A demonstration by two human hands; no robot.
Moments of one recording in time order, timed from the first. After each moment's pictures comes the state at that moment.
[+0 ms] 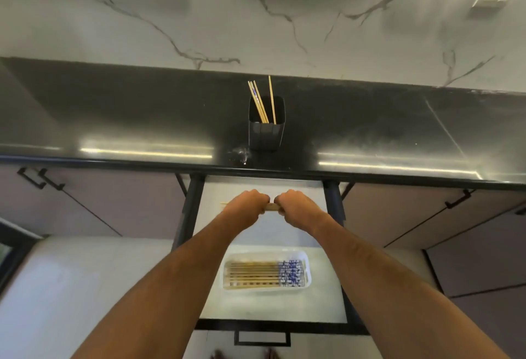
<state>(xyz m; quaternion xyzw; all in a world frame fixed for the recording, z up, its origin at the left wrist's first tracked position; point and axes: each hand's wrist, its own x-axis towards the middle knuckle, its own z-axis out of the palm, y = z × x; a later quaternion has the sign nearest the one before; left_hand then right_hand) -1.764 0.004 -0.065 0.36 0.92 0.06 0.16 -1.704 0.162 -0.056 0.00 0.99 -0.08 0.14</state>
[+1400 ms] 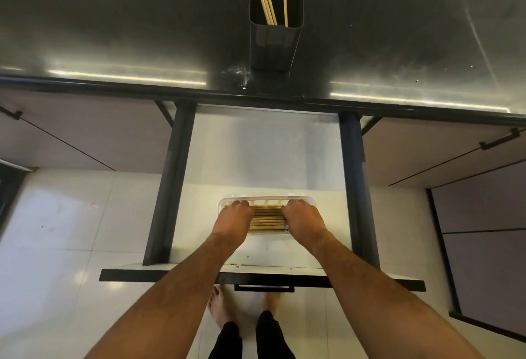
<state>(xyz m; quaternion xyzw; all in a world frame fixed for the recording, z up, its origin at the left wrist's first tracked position) -1.667 -0.049 -0.234 0.31 0.92 0.04 0.22 -1.607 0.141 -0.228 -0.01 0.98 -0.03 0.18</state>
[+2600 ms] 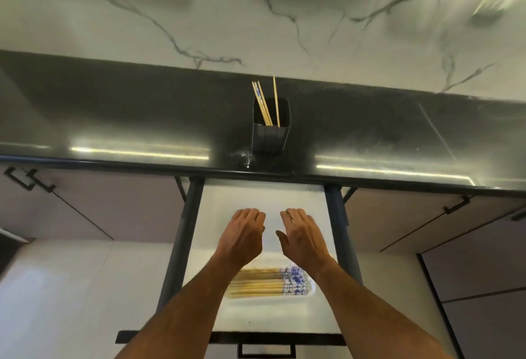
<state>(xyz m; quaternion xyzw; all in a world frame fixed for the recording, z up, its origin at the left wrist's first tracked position) -1.722 -0.032 -0.120 0.38 0.91 0.15 -0.07 -1.653 0.140 -0.118 0.02 0.99 -0.07 -0.09</state>
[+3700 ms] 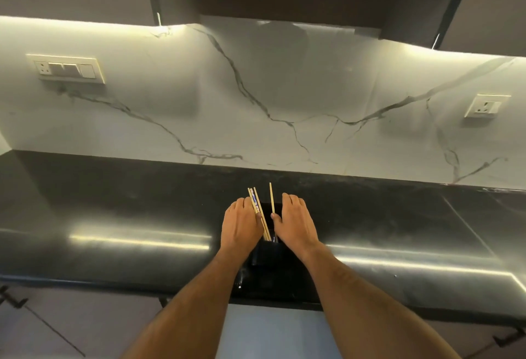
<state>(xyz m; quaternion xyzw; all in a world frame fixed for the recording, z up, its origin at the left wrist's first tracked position) -1.957 0.076 0.038 0.19 0.94 0.25 -0.15 -1.919 0.217 0.047 0.08 0.96 -0.20 -0.18</state>
